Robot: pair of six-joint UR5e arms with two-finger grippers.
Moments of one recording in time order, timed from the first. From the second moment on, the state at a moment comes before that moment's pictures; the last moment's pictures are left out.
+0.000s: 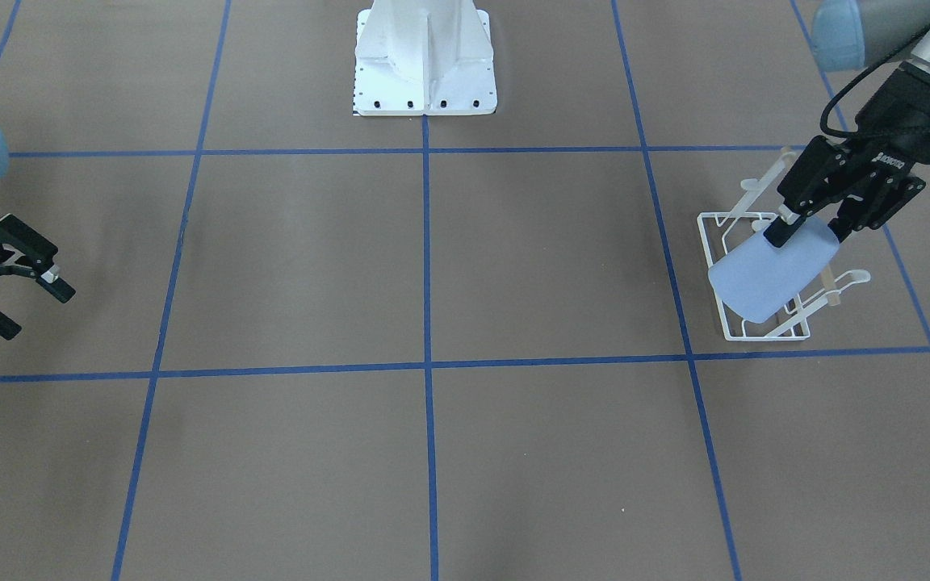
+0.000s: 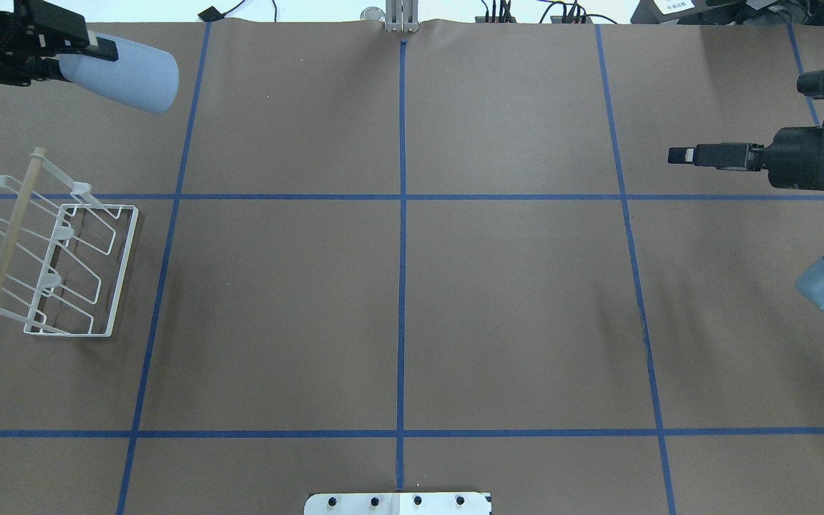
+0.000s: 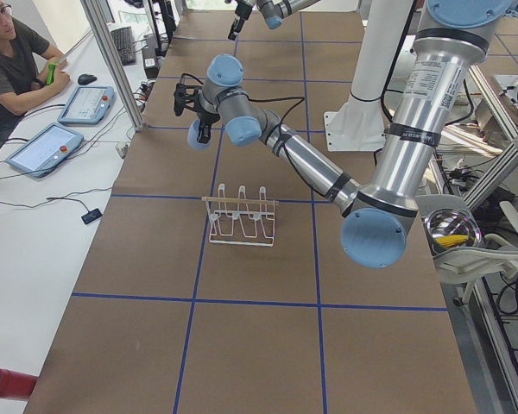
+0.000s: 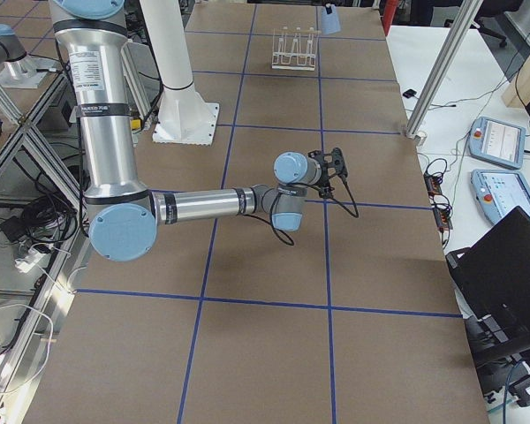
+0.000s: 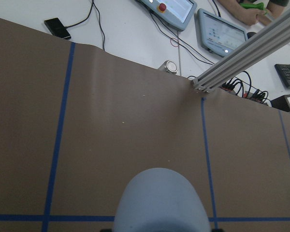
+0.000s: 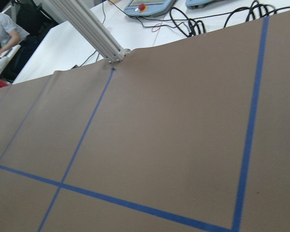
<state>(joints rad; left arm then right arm) -1.18 -1.85 -1.95 -1.93 -2.25 -1.03 1.12 -1.47 1.53 -0.33 2.18 0.94</state>
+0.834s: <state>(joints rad) -1.16 -1.88 -2.01 -1.41 -2.19 -0.60 1.27 -1.50 1.75 -1.07 2.30 0.47</state>
